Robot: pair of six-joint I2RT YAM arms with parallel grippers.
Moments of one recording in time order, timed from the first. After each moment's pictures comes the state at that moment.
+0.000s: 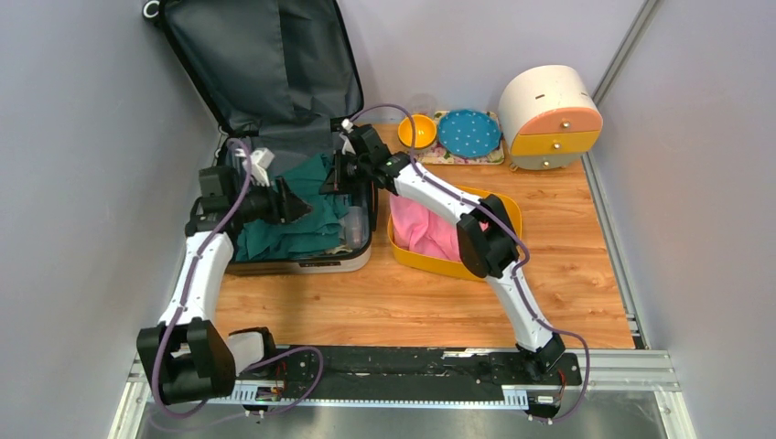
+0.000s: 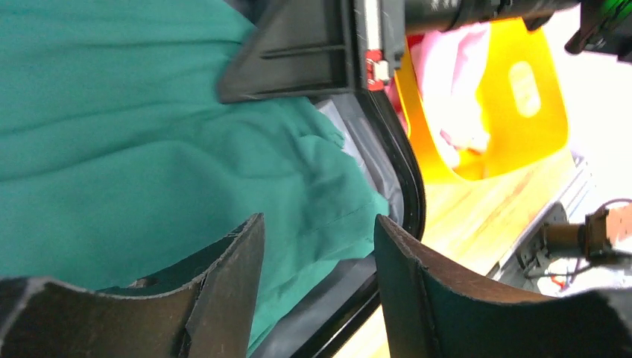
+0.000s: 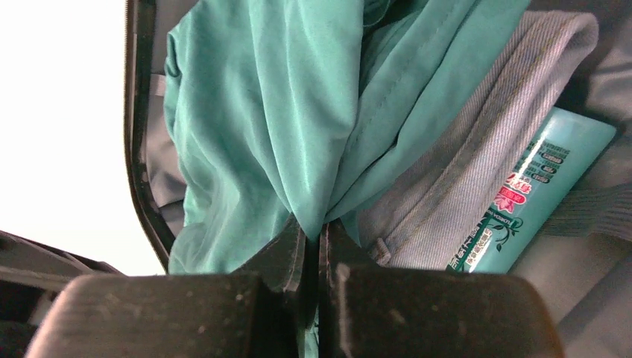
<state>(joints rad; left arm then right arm) 0.09 1.18 0.86 -0.37 0.82 -0.07 0.74 2.37 2.13 -0.35 -0.39 0.74</state>
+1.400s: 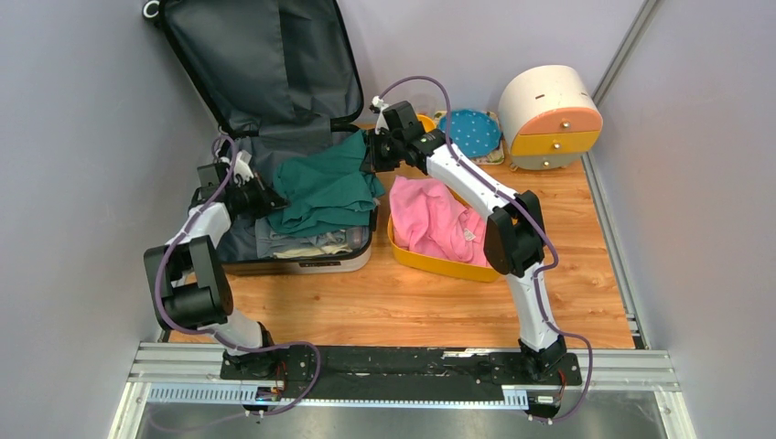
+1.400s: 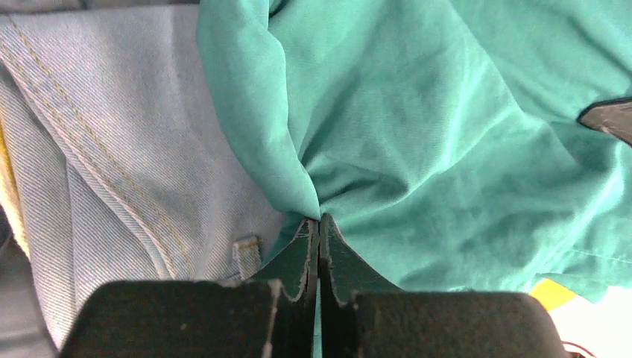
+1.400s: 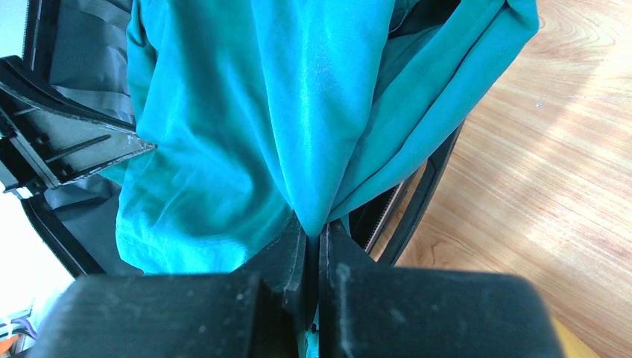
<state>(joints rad) 0.27 1.56 0.93 -0.20 0.70 -0.32 0.61 2.21 2.09 -0.54 -0.28 0.43</state>
